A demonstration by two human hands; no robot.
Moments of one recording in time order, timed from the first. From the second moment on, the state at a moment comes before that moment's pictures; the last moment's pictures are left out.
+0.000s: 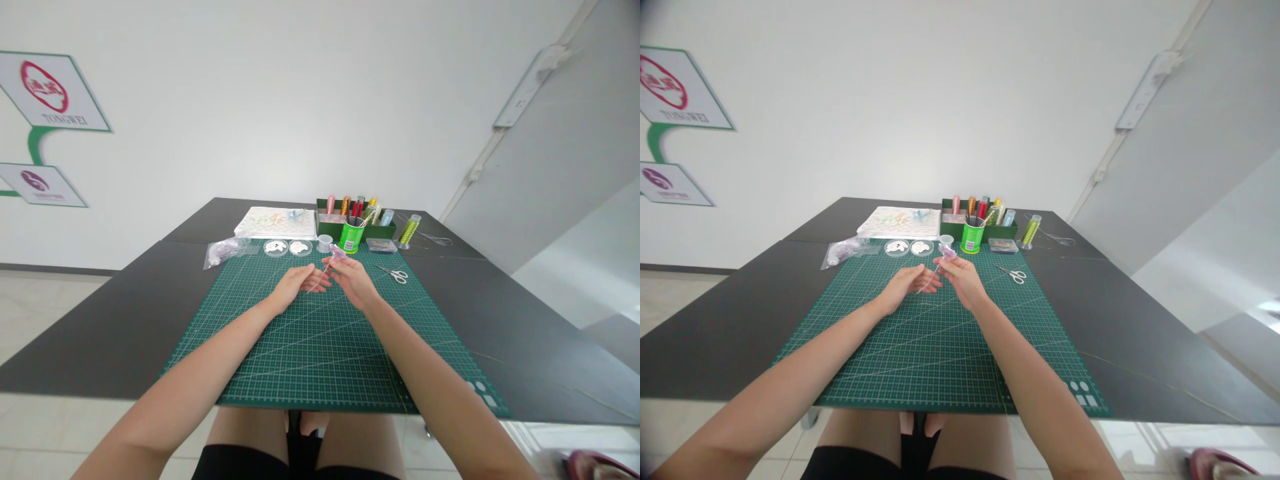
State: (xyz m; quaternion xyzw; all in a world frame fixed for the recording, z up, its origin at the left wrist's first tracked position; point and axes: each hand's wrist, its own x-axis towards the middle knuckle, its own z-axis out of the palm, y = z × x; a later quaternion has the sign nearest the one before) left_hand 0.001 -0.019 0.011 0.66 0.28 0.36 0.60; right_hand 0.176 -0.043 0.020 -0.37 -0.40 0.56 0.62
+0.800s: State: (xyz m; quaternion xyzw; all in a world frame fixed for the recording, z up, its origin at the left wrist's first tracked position) left_hand -0.002 -0.021 0.012 0.70 0.30 0.39 0.52; right_hand 0.164 -0.047 0.015 -0.37 -0.41 0.56 0.62
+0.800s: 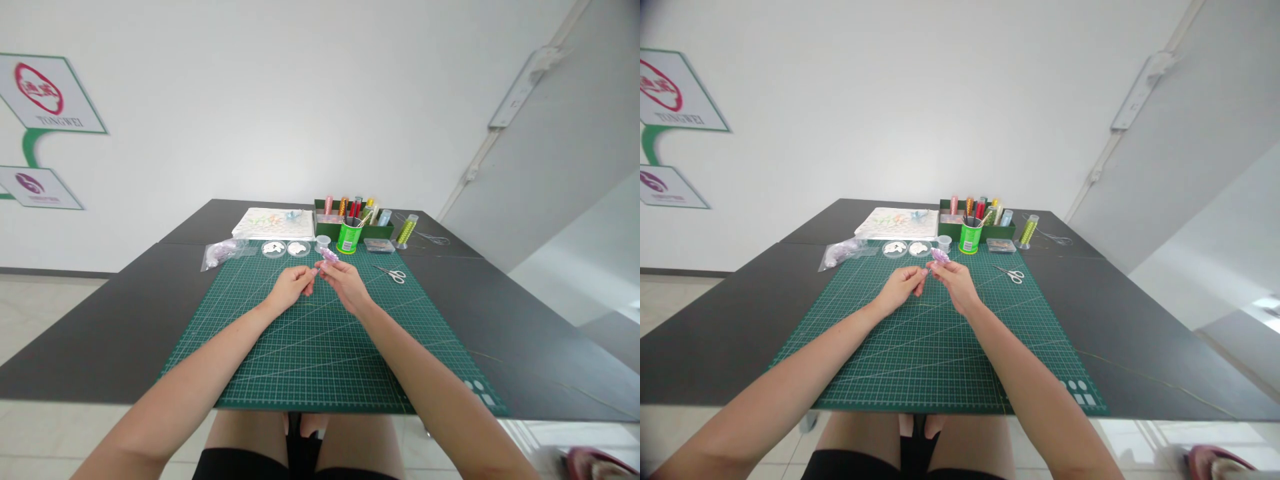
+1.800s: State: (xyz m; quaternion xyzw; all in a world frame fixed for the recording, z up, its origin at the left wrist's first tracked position) left_hand -0.002 -0.013 0.003 0.63 0.31 0.38 0.60; right_hand 0.164 -0.047 0.014 -0.38 -0.41 0.58 0.59
